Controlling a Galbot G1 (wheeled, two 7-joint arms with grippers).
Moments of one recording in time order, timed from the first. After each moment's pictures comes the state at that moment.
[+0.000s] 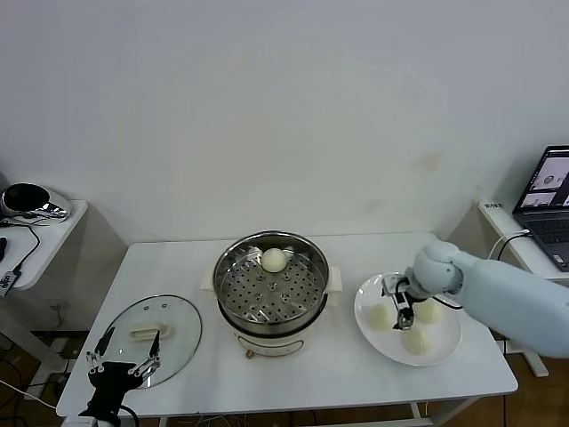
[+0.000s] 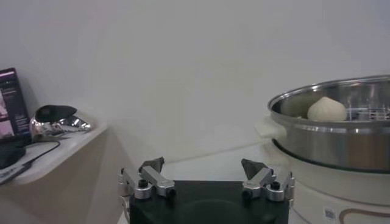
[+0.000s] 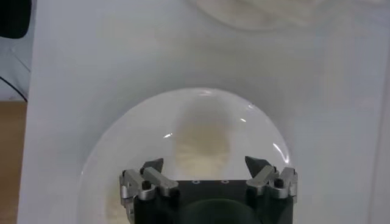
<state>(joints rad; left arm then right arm) 1.82 -1.28 -0.76 -2.20 -0.15 0.07 -0.05 0.00 0.68 -0.92 1.44 -0.13 -0.38 -0.97</state>
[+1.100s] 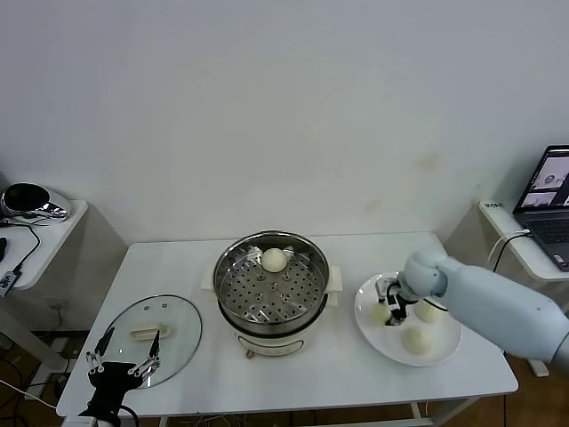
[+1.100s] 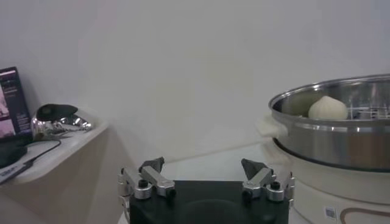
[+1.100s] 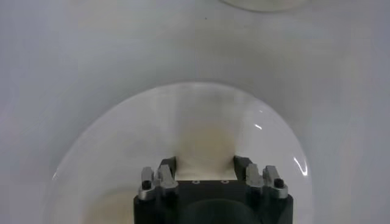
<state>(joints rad) 1.82 -1.27 -0.75 -2.21 -0.15 0.07 -0.05 0.07 0.70 -0.91 1.41 -0.09 -0.38 -1.00</state>
